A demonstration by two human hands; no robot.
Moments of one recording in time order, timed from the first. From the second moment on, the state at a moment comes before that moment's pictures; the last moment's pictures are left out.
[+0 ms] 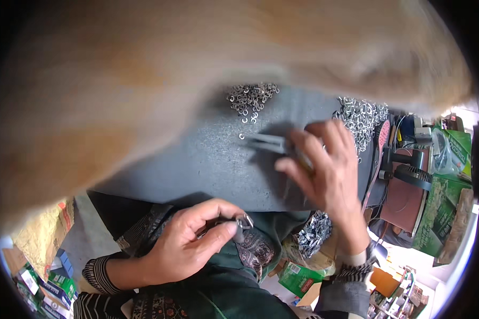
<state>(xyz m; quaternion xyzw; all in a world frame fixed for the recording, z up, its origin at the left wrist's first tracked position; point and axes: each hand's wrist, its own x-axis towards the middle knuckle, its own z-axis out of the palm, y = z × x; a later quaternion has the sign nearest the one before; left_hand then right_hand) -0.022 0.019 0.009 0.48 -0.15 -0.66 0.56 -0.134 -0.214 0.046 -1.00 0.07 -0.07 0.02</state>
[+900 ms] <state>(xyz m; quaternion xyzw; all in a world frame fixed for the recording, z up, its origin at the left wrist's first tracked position) -0.007 0.028 0.006 0.48 -0.25 -0.60 0.59 -0.073 -0.249 0.064 -0.97 -0.20 -0.03 -0.15</state>
